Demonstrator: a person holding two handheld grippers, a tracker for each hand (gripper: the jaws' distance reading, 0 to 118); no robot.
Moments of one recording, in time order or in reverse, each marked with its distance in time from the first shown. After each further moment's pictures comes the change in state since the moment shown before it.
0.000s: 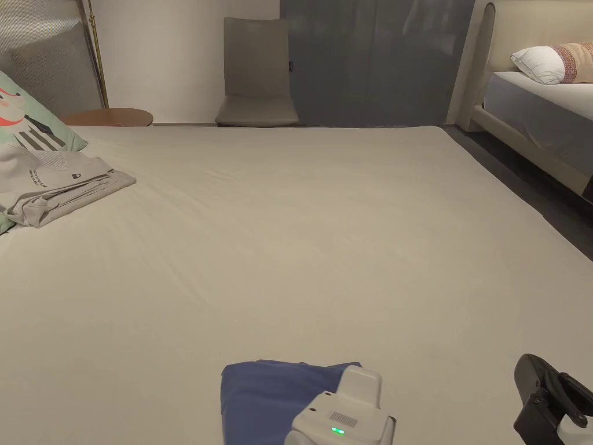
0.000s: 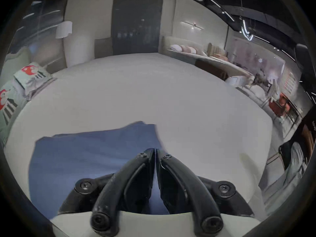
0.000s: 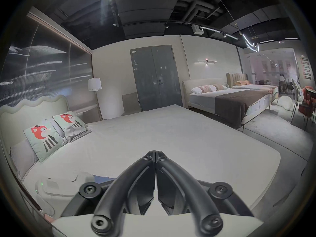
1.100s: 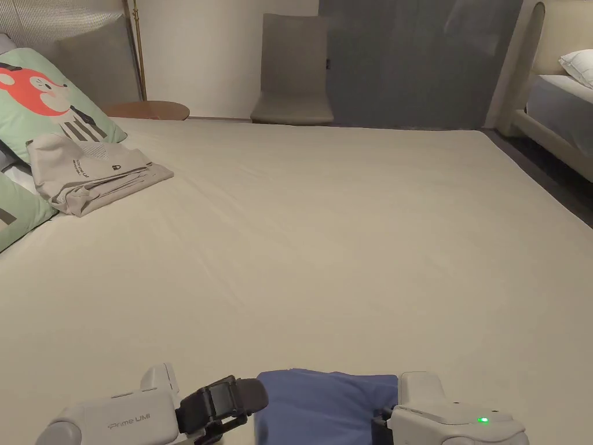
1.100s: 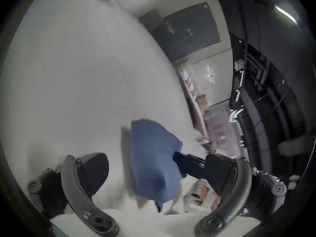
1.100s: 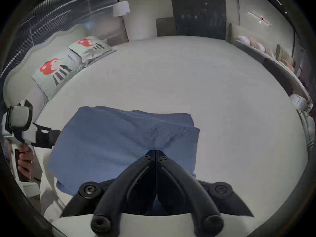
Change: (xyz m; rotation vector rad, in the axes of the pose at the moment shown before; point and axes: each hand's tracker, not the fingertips) left arm -0.289 -0.051 0.083 -0.026 -0.498 0.874; right arm -0.108 -0.083 -0.161 -0.717 0.257 0.214
